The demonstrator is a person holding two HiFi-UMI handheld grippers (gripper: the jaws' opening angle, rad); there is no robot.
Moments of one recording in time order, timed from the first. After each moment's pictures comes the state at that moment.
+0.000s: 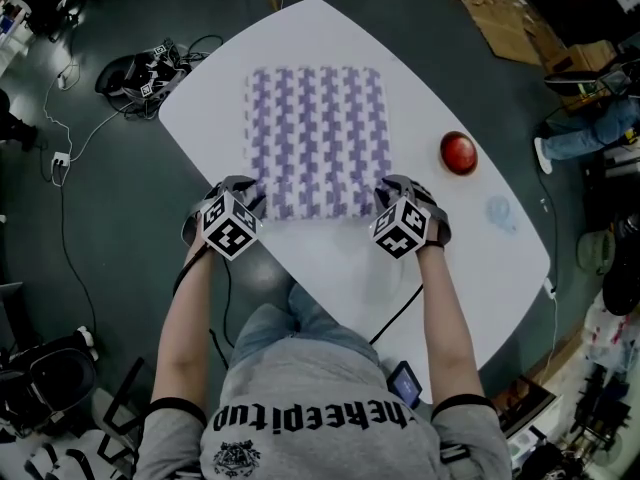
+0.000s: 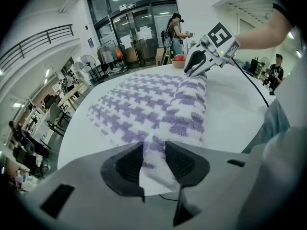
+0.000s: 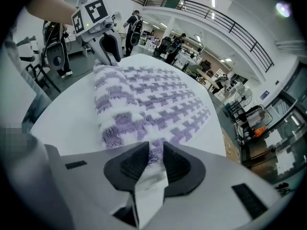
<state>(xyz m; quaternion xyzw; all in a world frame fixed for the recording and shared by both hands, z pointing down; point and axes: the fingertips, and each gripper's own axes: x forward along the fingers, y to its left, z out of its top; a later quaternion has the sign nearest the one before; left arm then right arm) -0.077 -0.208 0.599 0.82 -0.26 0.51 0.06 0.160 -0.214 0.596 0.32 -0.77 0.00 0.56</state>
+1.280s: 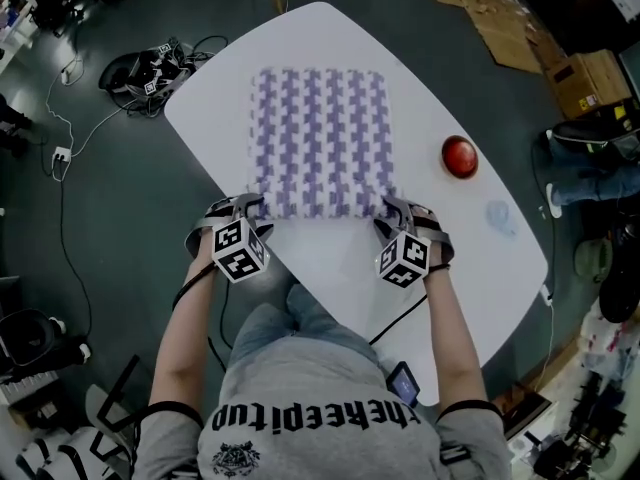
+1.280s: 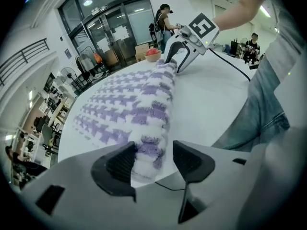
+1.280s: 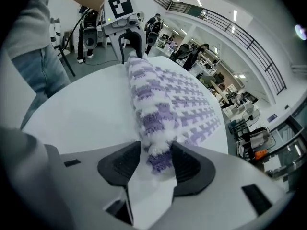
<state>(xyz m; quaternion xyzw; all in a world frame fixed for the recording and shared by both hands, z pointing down) -0.068 -0.153 0.620 0.81 -0.17 0.55 -0.02 0.158 -0.159 0.620 0.25 -0.78 -0.08 0.57</state>
